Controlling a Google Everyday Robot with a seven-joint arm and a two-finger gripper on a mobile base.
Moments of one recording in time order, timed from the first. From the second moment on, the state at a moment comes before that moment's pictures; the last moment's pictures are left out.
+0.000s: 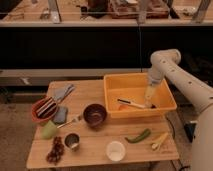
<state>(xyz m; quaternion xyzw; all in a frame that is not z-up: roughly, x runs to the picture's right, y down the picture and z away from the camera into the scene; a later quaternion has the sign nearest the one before) 0.268 -0.009 0.854 -0.25 0.00 0.12 0.96</state>
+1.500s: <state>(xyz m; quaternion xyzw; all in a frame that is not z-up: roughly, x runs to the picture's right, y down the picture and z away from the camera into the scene) 0.214 -0.017 0.826 -0.26 -0.02 0.05 0.96</state>
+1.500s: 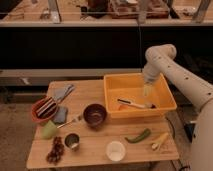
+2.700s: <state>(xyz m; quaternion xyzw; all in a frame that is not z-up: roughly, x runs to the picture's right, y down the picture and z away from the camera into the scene) 0.056 0.001 0.799 -0.29 -0.08 -0.08 0.95</state>
